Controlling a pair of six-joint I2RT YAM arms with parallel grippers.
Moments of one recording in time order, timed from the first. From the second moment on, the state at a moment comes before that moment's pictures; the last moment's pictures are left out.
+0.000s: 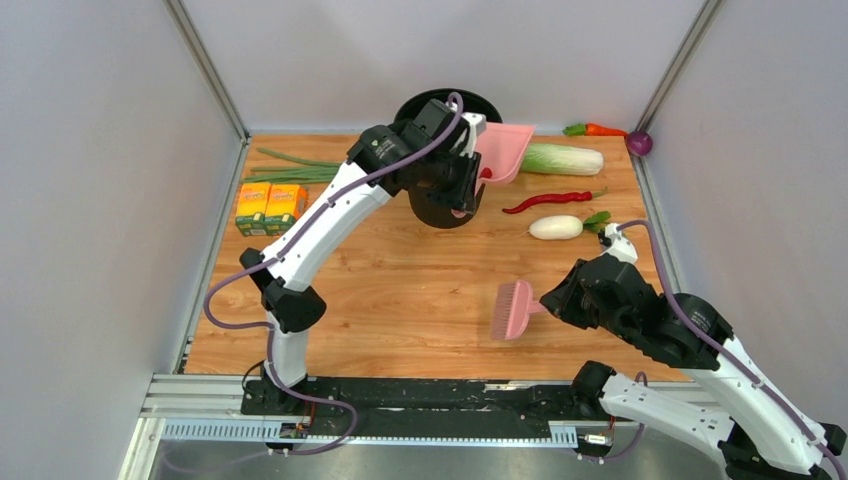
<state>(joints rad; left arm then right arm) -0.85 1.94 2.38 -1.26 0.09 -0.43 0.89 0.69 1.13 -1.25 0.35 1.07</state>
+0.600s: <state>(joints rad) -0.64 1.94 2.30 -0.78 0.48 -0.71 0.89 0.64 1.11 -1.25 0.32 1.09</state>
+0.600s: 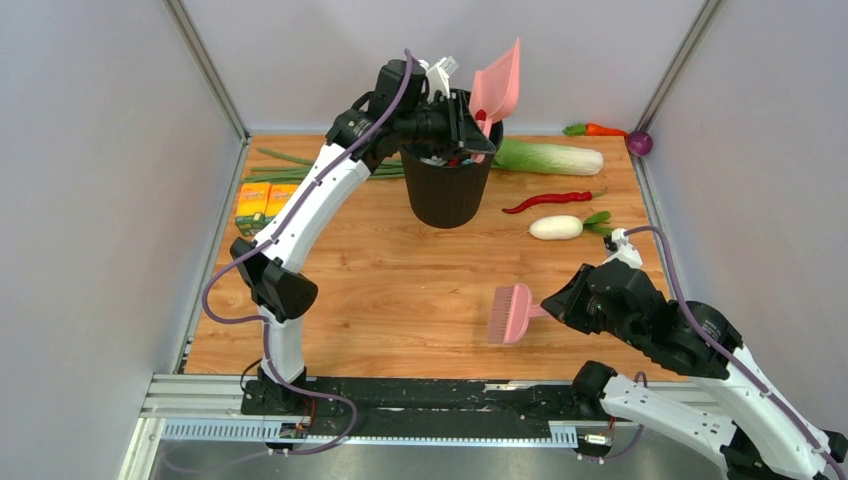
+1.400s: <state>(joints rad) -0.52 1.87 1.66 0.44 0.66 -1.48 0.89 0.59 1.11 -1.30 0.30 1.13</state>
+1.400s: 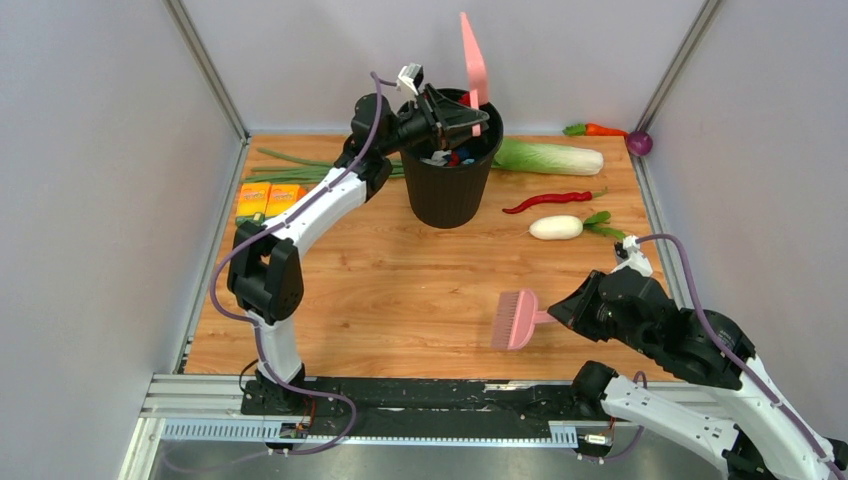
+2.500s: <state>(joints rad) -0.51 1.46 1.74 -0.50 0.55 -0.90 0.89 0.59 1.09 -1.30 0.35 1.14</state>
